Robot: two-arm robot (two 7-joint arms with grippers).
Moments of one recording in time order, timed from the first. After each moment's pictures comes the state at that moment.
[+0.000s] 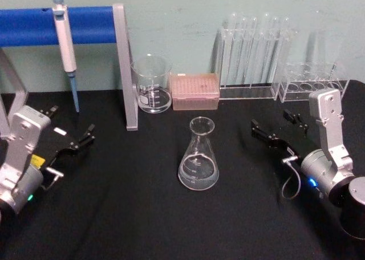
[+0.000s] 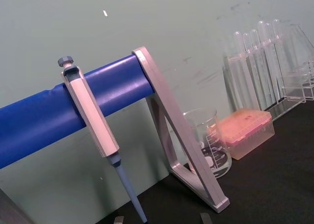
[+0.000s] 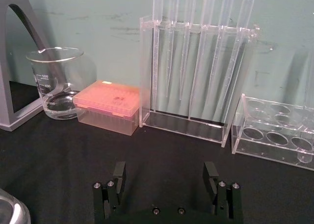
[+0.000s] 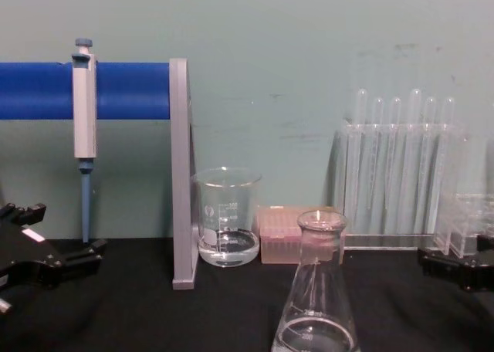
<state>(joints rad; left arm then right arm) -0.20 0.60 0.45 -1.41 -0.25 -0.12 0.03 0.25 0.33 -0.29 -1.29 0.29 0.01 0.13</state>
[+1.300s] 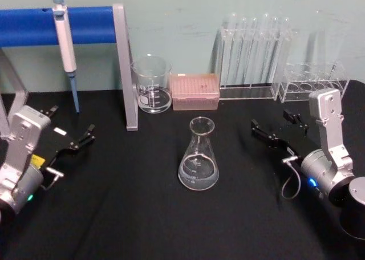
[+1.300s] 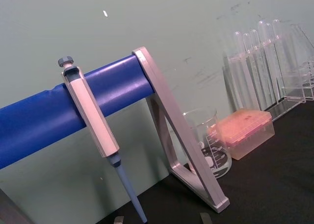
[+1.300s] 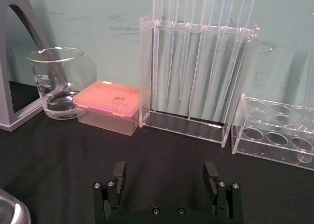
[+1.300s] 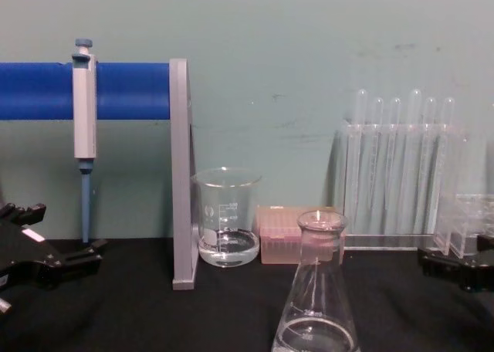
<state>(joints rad) -0.20 0.60 0.45 -1.41 -0.25 -0.12 0.03 0.25 0.33 -0.29 -1.29 0.29 0.01 0.13</state>
